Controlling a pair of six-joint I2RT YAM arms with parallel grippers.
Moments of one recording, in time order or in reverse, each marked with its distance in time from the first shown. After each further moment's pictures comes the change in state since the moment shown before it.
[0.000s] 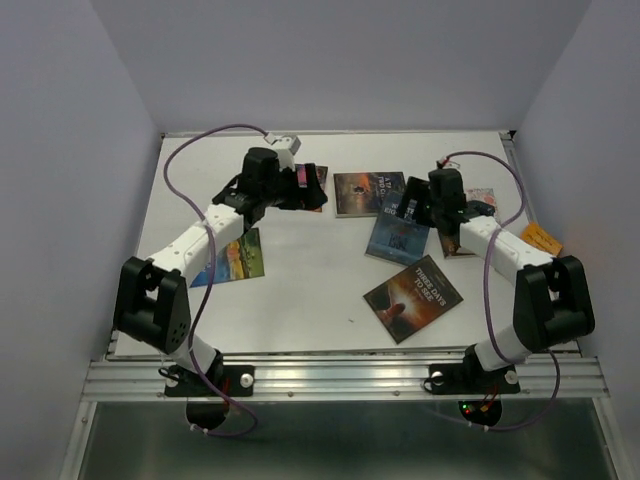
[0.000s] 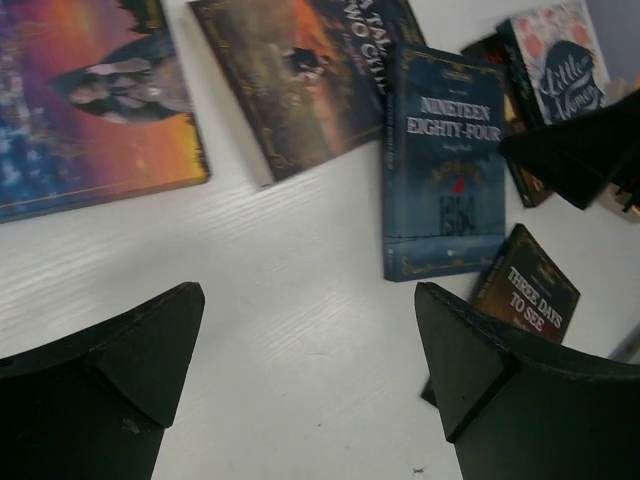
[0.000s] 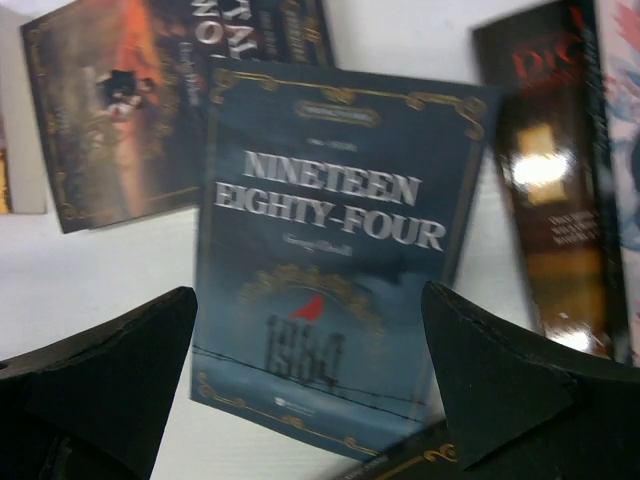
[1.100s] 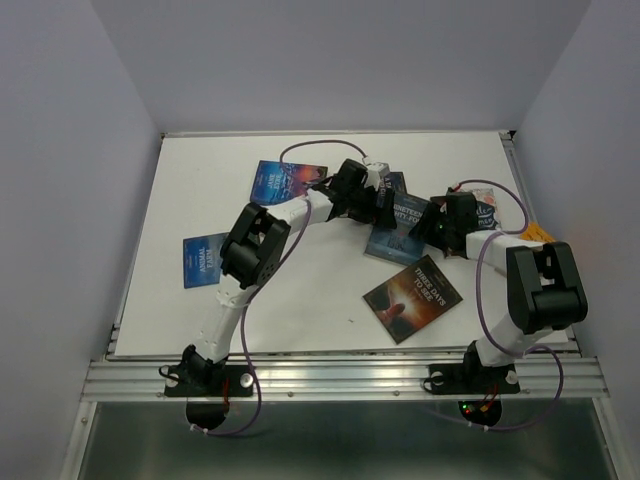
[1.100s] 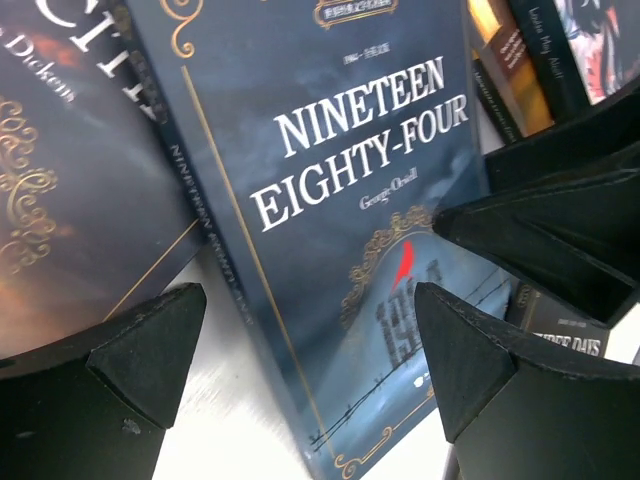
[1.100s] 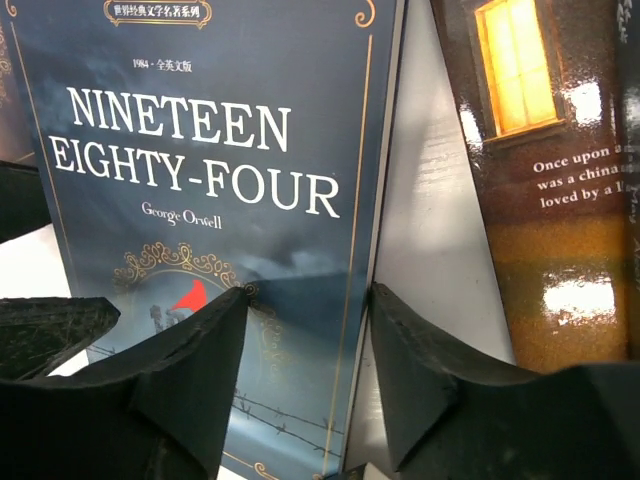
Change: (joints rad) left arm -0.286 0.795 0.588 0.043 0.178 0.025; right arm -0.191 0.076 -0.248 0.237 -0.293 0.045
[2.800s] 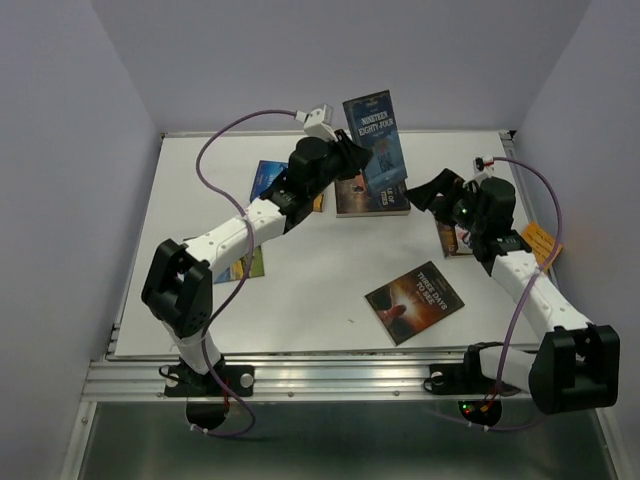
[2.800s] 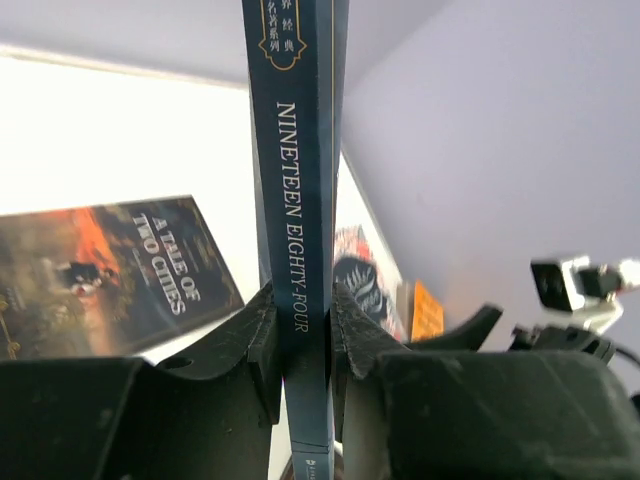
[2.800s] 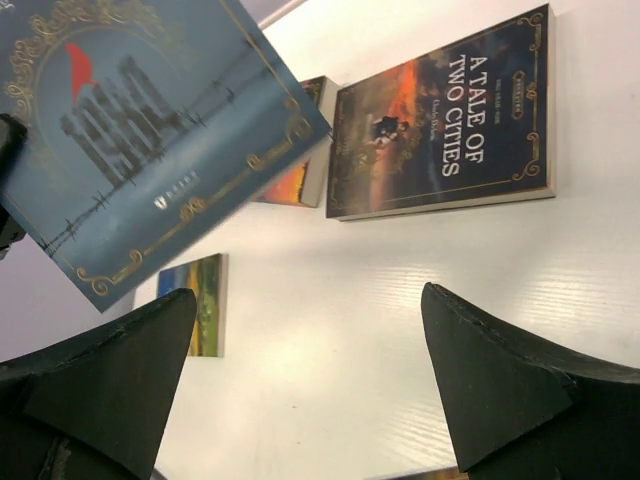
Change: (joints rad) left arm -0.015 -0.609 -0.369 0.371 -0.456 -0.379; right arm -0.018 -0.440 0.007 0.037 -0.253 0.161
